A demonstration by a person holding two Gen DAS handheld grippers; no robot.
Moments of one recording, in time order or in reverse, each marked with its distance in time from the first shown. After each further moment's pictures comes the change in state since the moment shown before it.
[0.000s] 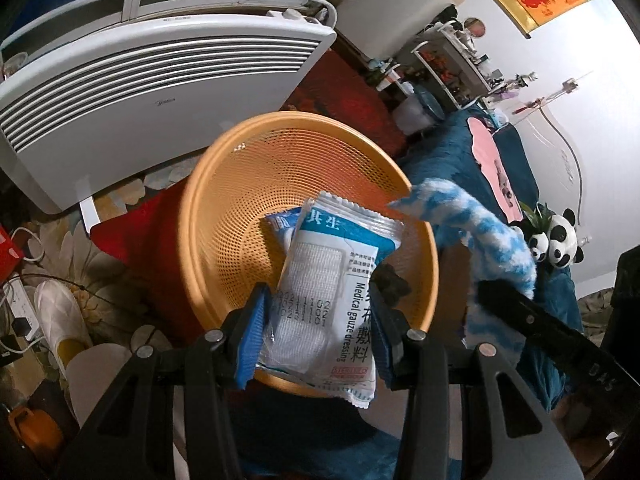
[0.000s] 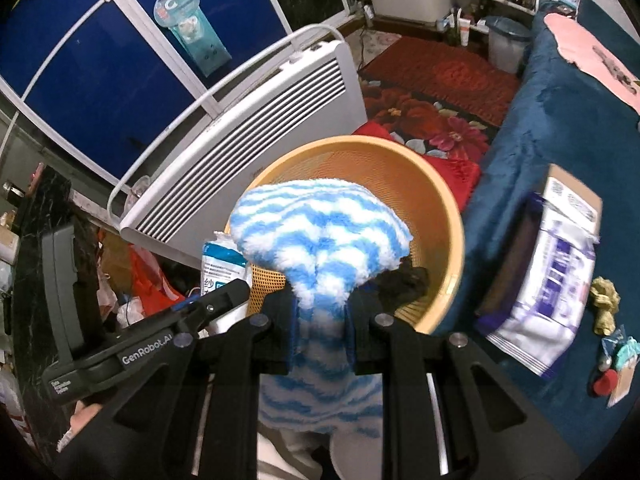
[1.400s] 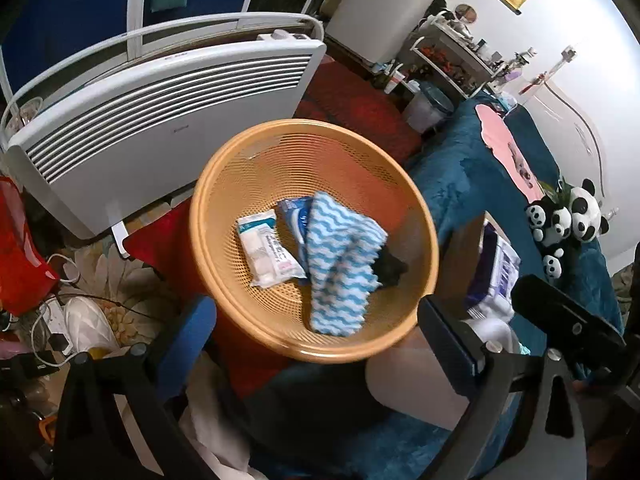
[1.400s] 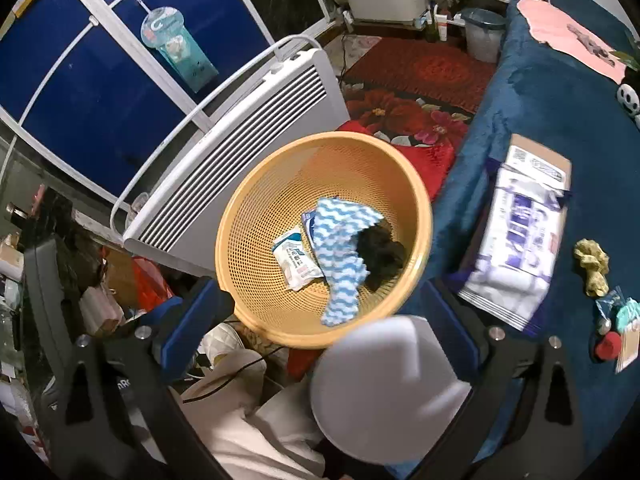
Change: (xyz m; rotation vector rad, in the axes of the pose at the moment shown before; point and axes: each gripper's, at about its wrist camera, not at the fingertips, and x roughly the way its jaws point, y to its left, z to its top) left arm -0.033 -0.048 -0.038 0.120 -0.061 0.138; right arm -0.040 -0.019 -0.022 0.086 -0.051 -0.005
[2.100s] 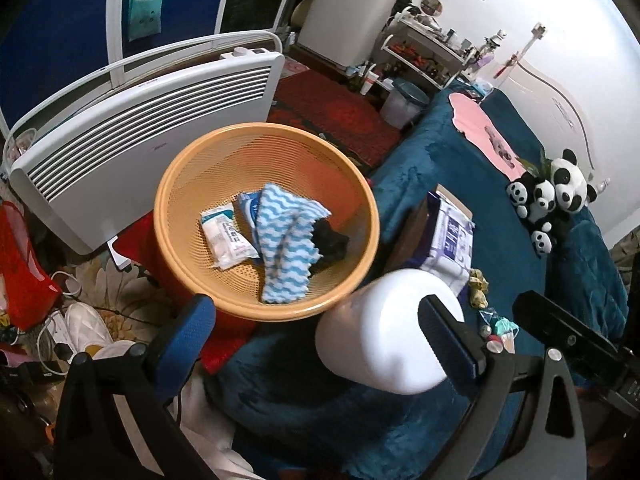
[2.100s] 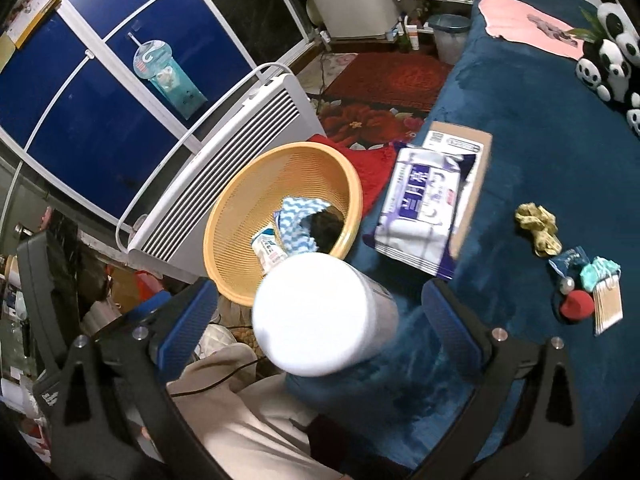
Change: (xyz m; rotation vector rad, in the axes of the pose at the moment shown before) left arm -0.035 -0.065 -0.041 0.092 -0.037 0.002; right arm -0.060 -0.054 -0.035 0.070 -0.072 -0.002
